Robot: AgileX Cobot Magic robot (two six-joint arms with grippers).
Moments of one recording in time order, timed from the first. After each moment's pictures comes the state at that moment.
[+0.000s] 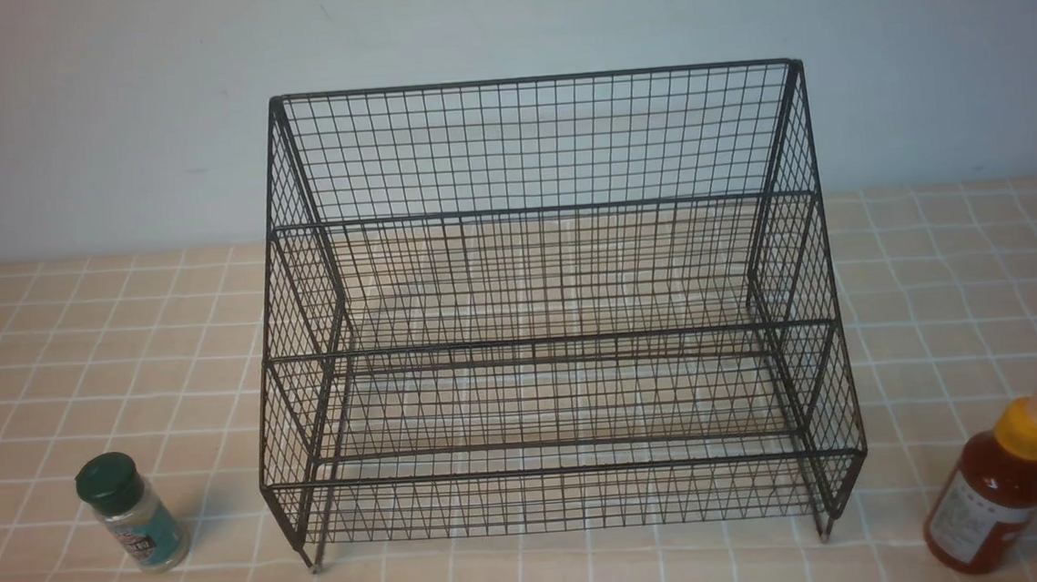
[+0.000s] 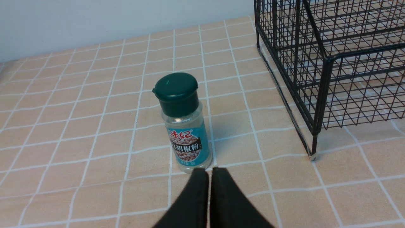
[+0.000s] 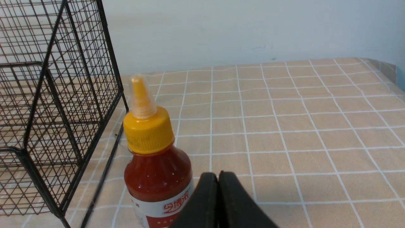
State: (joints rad) right arm -0.02 -0.01 0.02 -0.03 0.38 0.13; left arm -0.07 -0.01 0.03 0.01 0.38 0.12
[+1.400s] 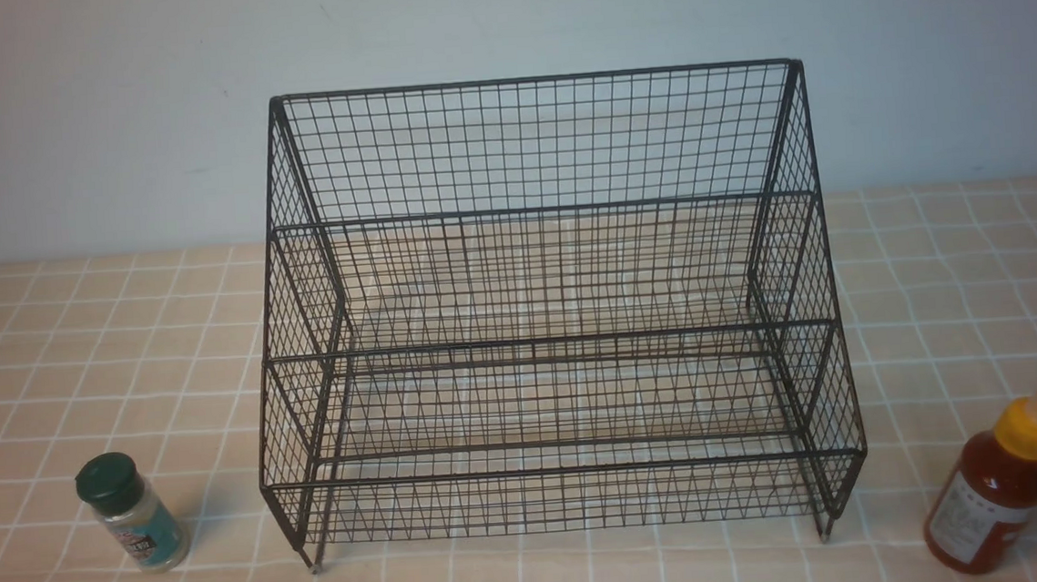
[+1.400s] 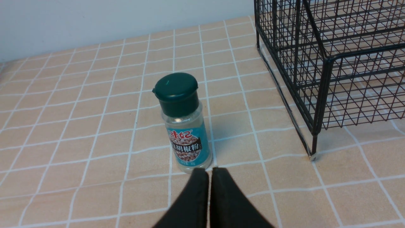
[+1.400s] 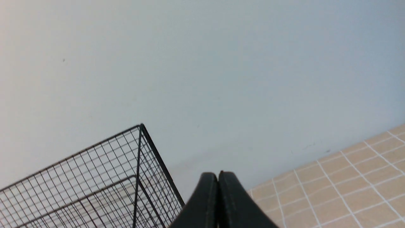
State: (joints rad) right arm -0.02 -0.01 0.03 0.23 -0.01 0.27; left arm -0.07 -0.01 0.03 0.01 0.38 0.12
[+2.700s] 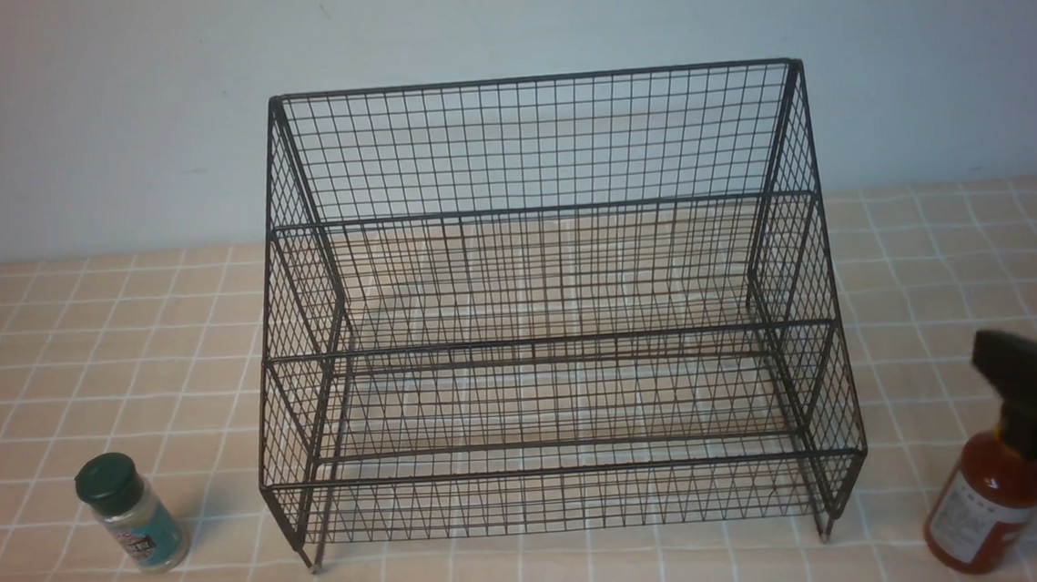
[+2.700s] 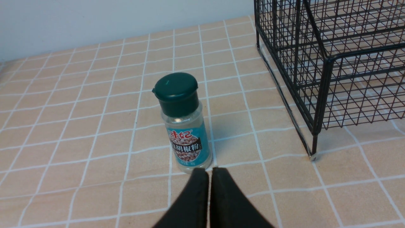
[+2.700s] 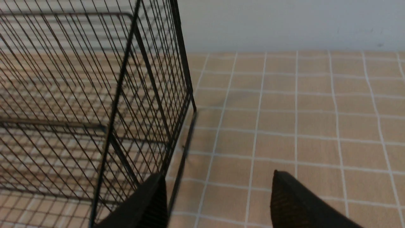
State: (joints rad) right arm 0.17 0.97 -0.37 -0.20 0.03 0.33; left arm -0.07 -0.01 0.03 0.01 0.38 0.12
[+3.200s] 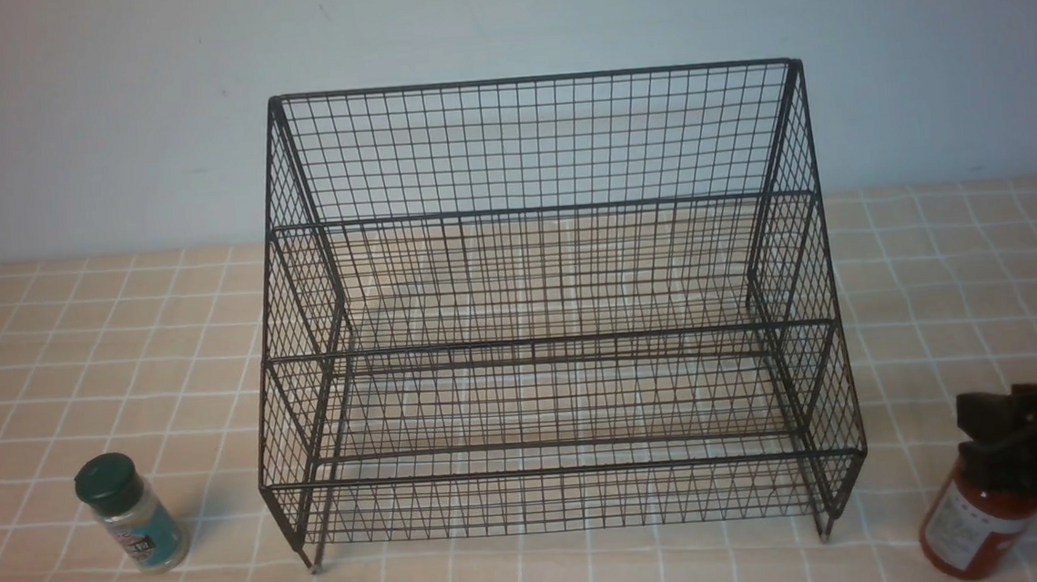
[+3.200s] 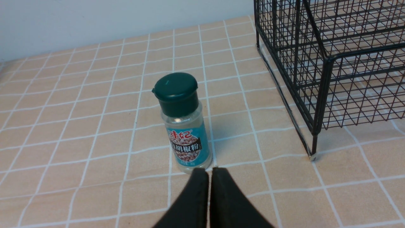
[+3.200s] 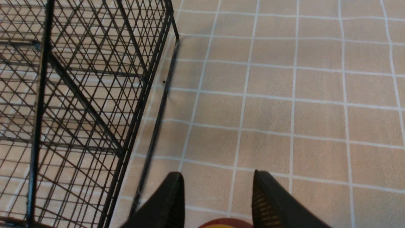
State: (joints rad) right arm 0.17 1.09 -0.39 -0.21 0.12 0.33; left arm -0.07 -0.01 0.03 0.01 0.38 0.12
